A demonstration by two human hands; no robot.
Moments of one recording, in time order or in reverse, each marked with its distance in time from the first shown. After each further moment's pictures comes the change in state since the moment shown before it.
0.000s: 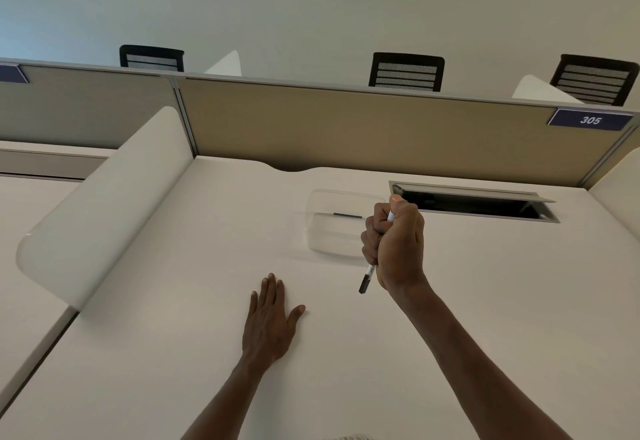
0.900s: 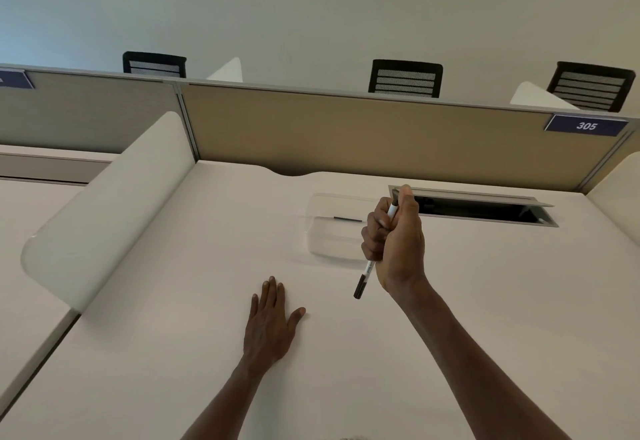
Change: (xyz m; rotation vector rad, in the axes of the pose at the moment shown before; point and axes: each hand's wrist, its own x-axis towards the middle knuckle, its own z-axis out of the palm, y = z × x) left_hand 0.001 -0.001 0.000 -0.051 -0.010 -0.008; right_hand 0.006 0.005 -0.004 0.181 0.003 0.110
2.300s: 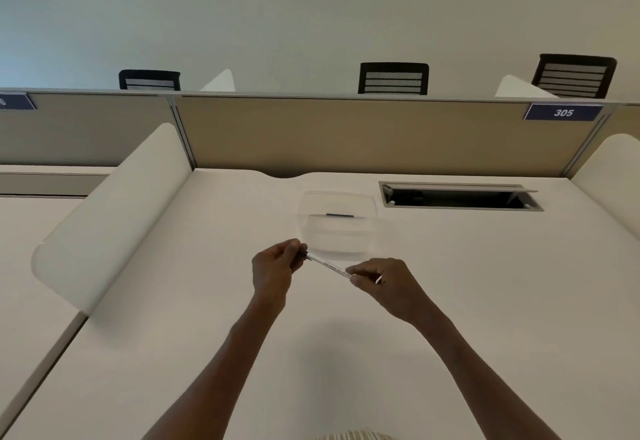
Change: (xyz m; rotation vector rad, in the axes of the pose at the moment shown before) left_hand 0.006 0.101 -0.117 -1.429 0.184 -0.302; right_hand -0.027 0.056 -0.101 -1.061 -0.297 -0.110
